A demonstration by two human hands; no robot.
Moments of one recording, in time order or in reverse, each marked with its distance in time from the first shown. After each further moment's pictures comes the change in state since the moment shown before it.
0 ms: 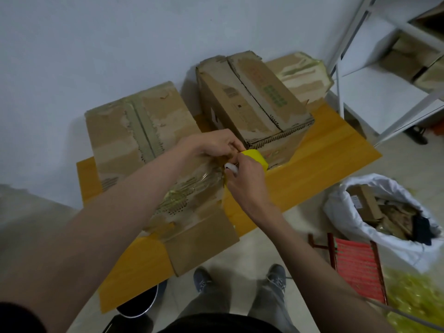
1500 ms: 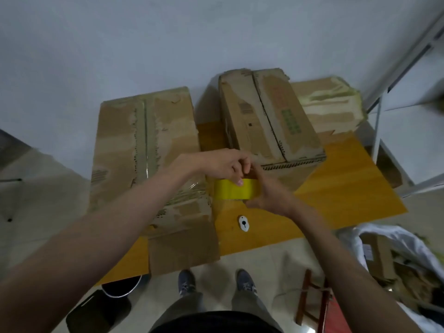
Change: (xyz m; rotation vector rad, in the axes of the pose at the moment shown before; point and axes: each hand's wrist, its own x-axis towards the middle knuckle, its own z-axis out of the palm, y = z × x) left_hand 0.008 0.036 0.011 -0.147 0.098 -0.154; right_hand 0.089 0.100 -0.068 0.078 -0.687 -0.272
